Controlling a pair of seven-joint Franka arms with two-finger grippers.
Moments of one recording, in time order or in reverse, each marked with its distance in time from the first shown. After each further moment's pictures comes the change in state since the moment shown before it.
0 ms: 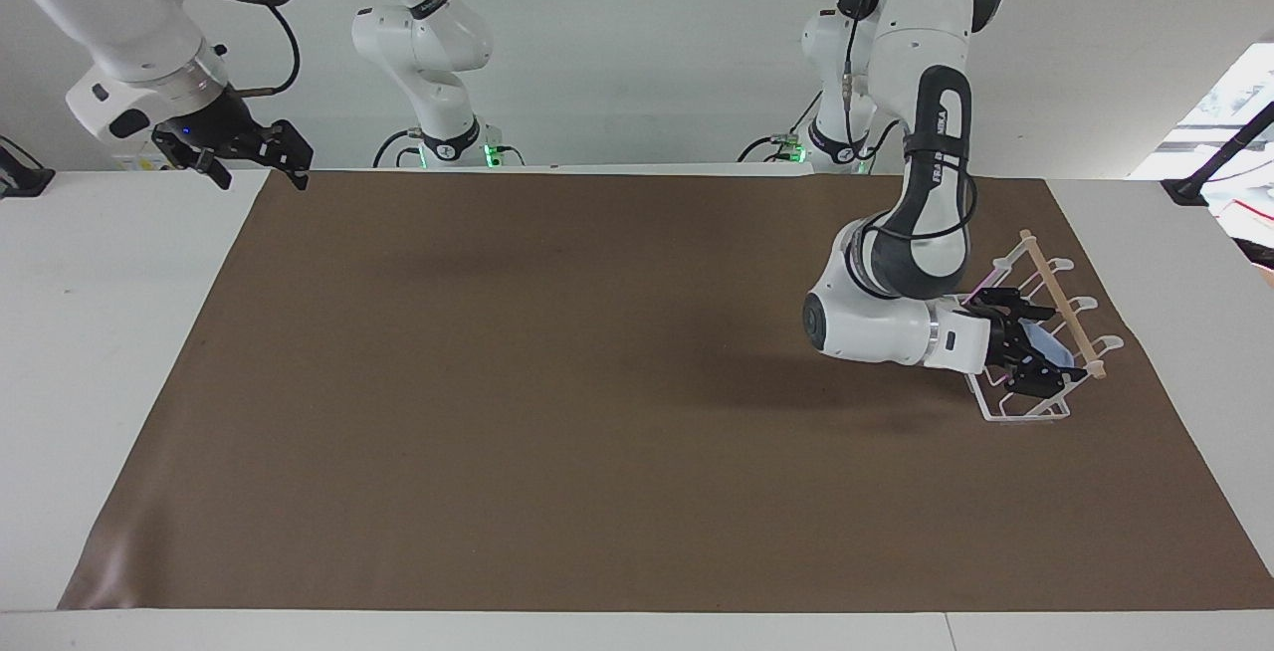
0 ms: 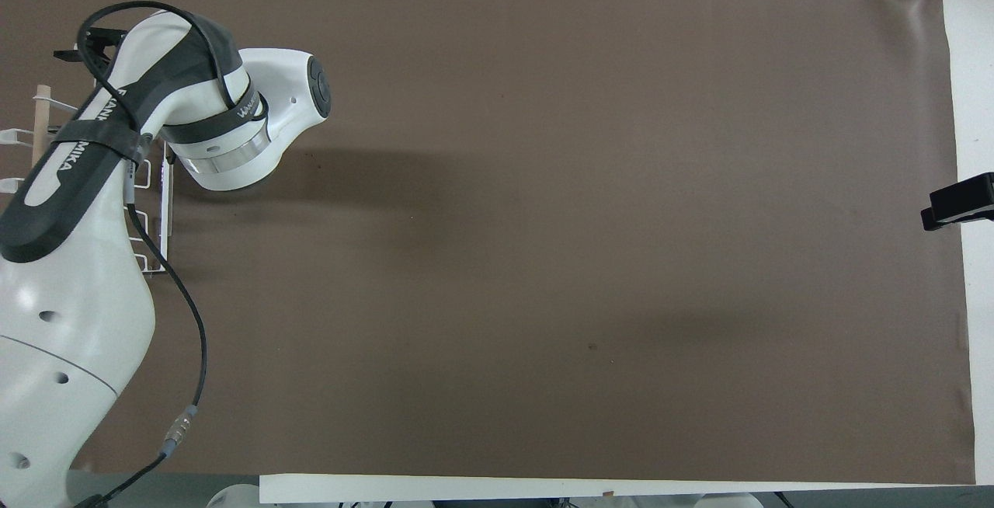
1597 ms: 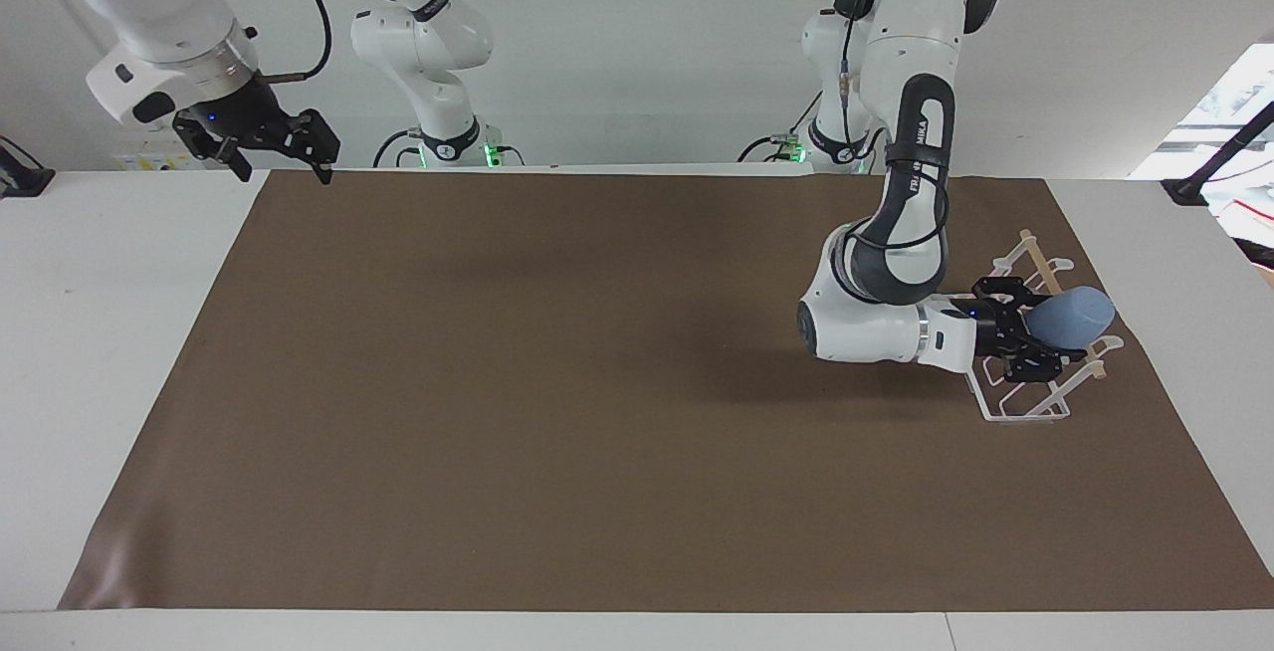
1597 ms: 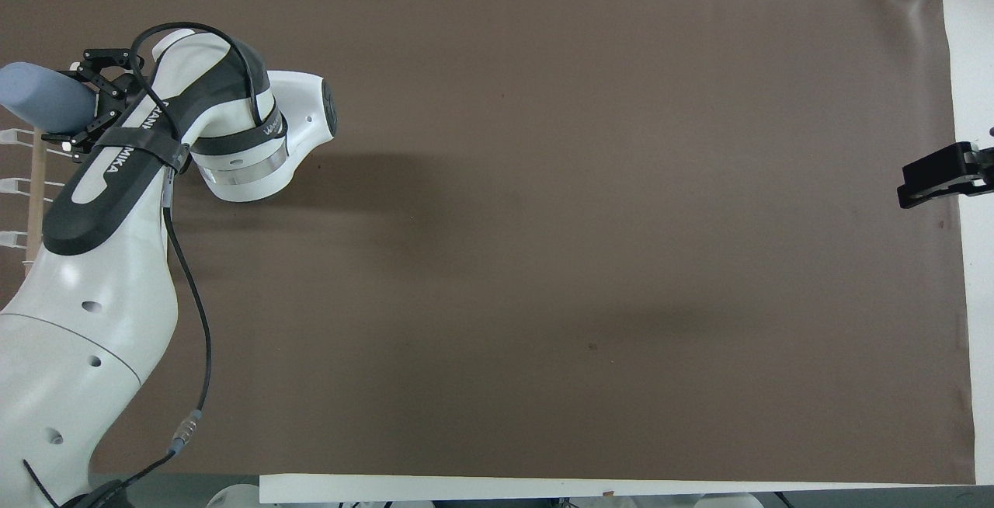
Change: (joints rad) left arm 0.004 0.079 0.009 -0.062 0.085 -0.058 -0.059; right arm 0.098 0.064 -0.010 0.146 -0.017 -0.086 0.070
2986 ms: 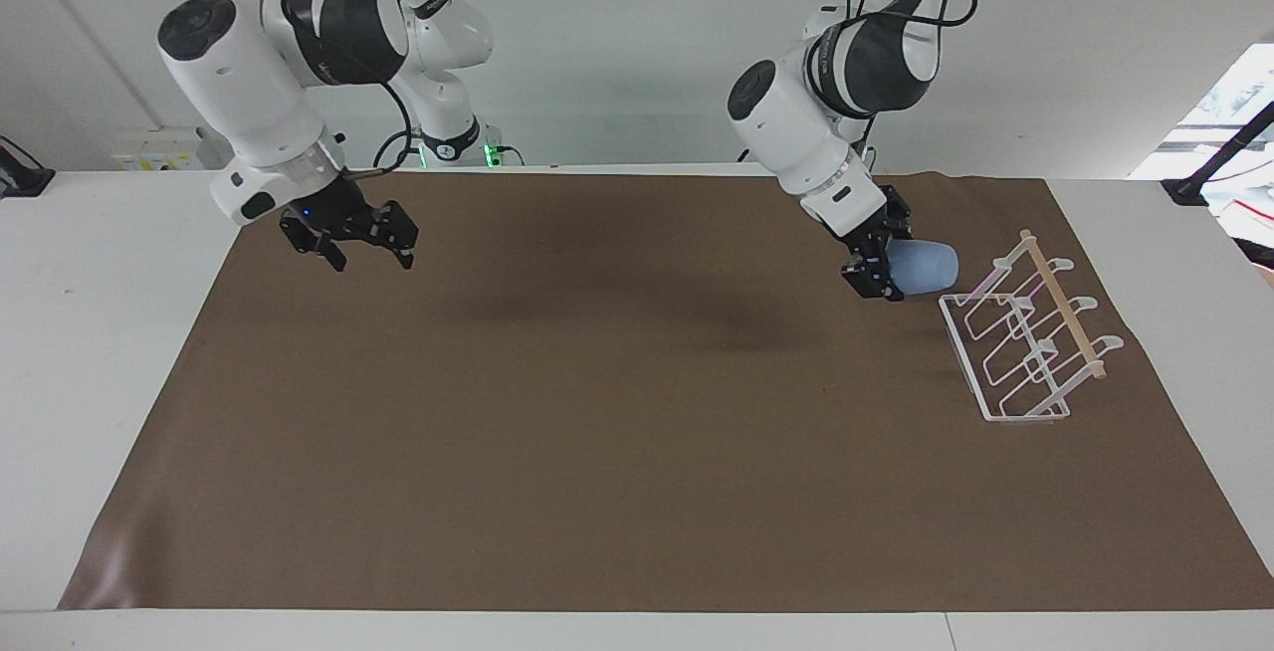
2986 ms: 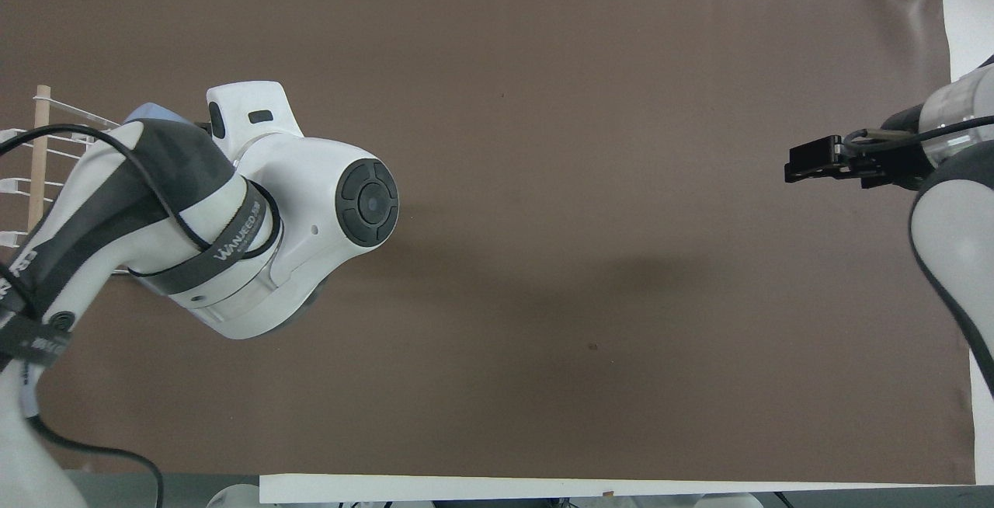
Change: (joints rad) left arm -0.149 -0.432 -0.104 -0.216 -0.365 0.223 0.402; right arm 0.032 -0.045 -0.003 -0.286 0.143 0.378 0.112
